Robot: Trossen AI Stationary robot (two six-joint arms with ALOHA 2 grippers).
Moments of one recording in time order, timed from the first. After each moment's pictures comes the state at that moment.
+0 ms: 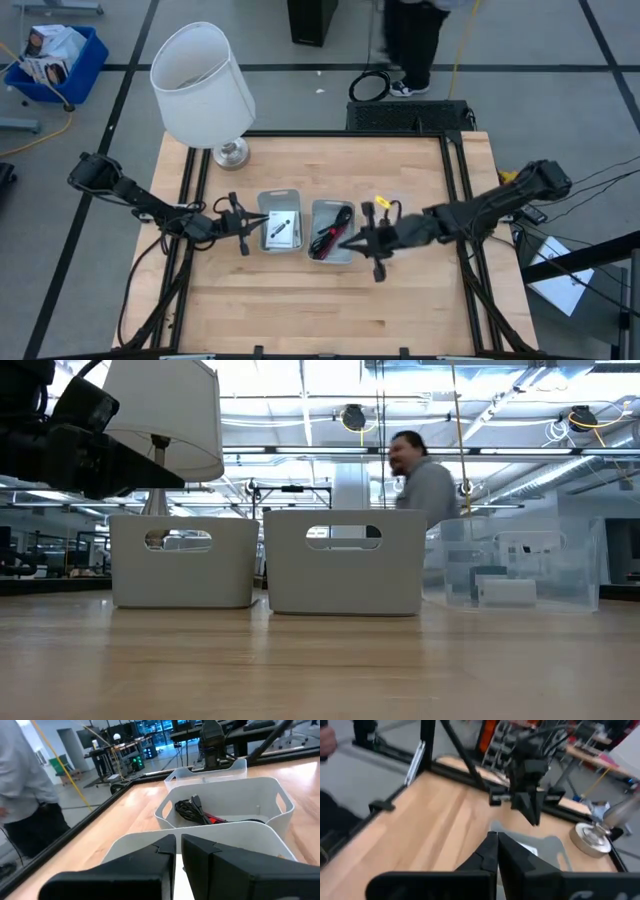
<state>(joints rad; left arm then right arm) -0.39 1.08 0.01 0.95 -0.66 0.13 0.35 1.33 1.01 -0.02 0.25 -0.19</state>
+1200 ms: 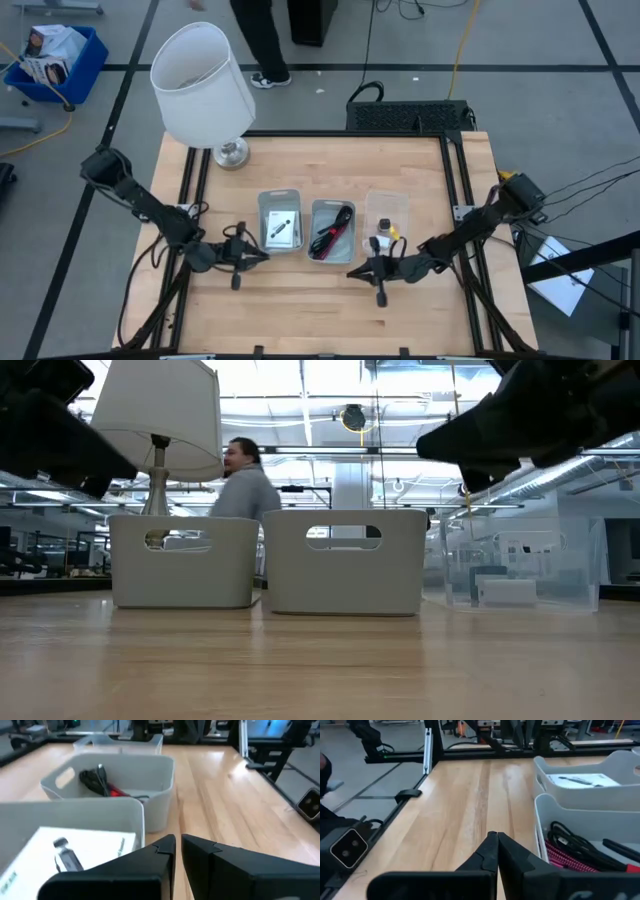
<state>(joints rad) -0.70 1.14 0.22 0.54 -0.62 -0.30 0.56 1.63 0.53 0.82 0.44 0.22</state>
